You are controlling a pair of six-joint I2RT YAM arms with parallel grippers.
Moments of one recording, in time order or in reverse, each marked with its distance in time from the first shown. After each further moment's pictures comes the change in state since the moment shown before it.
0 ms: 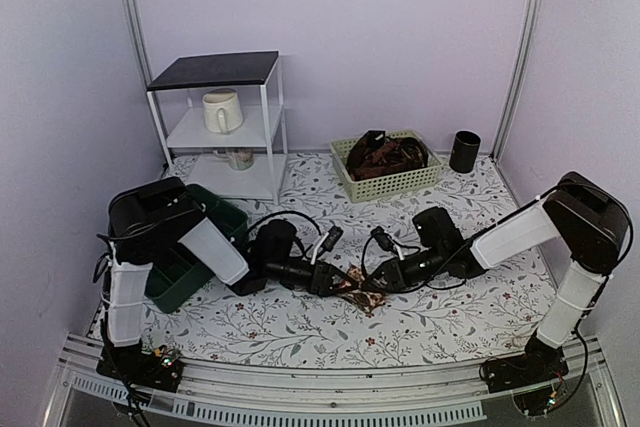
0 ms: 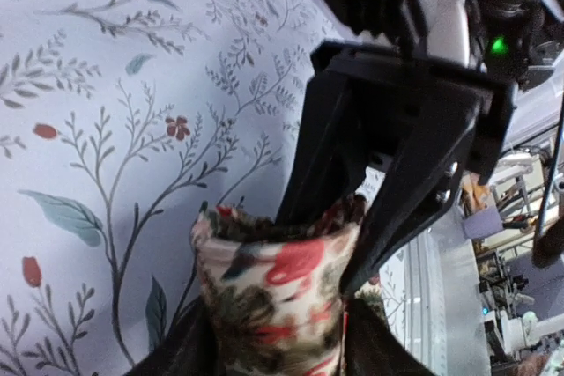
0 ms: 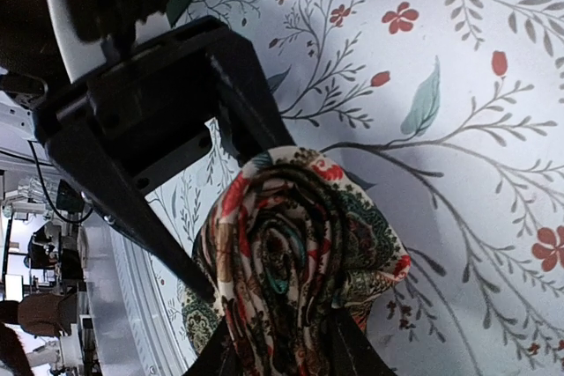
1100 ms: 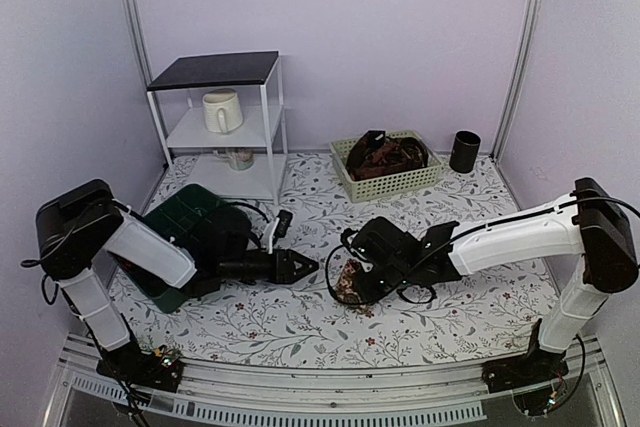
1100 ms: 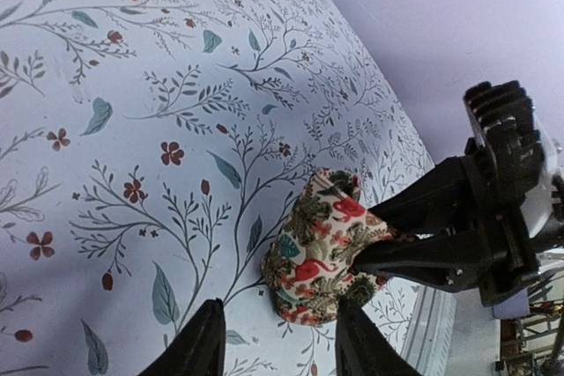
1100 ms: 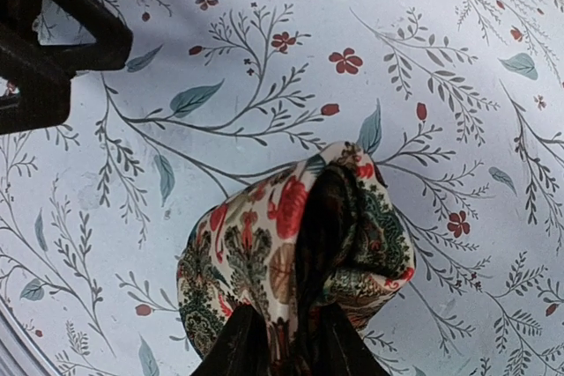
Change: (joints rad) left arm 0.056 -0.443 -0.321 -0.130 -0.312 -0.061; right arm 0.411 -0.073 0.340 -0.637 0.910 -0.048
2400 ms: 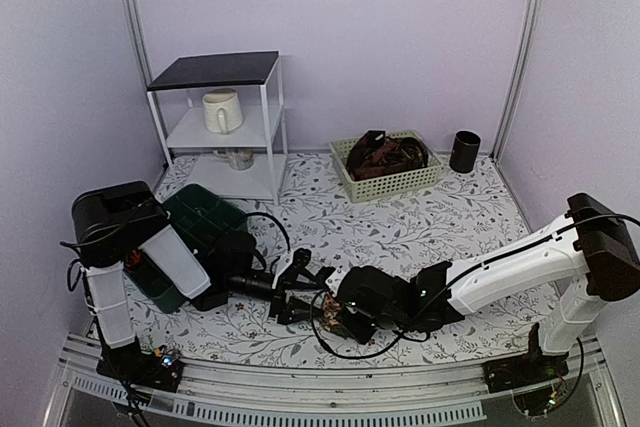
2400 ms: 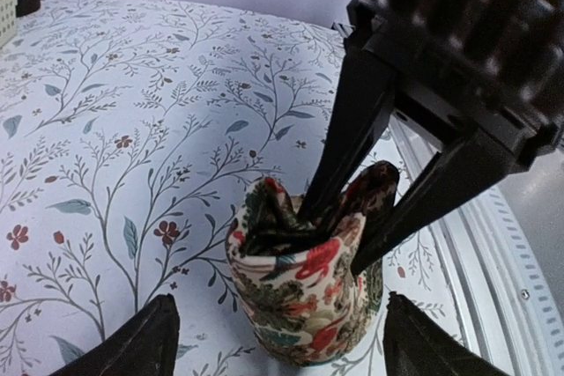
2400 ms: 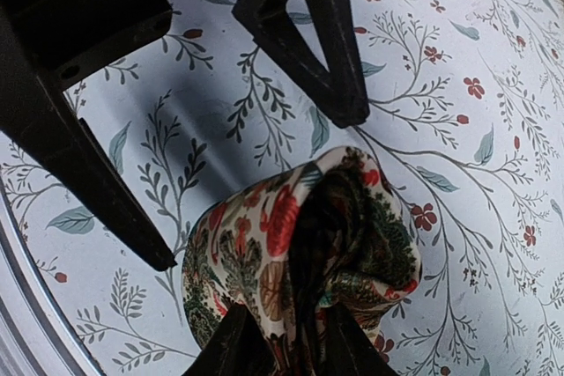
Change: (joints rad) left arm -0.019 0.220 -0.035 0.296 0.389 0.698; right arm 0.225 0.011 -0.087 0.149 0.106 -0.105
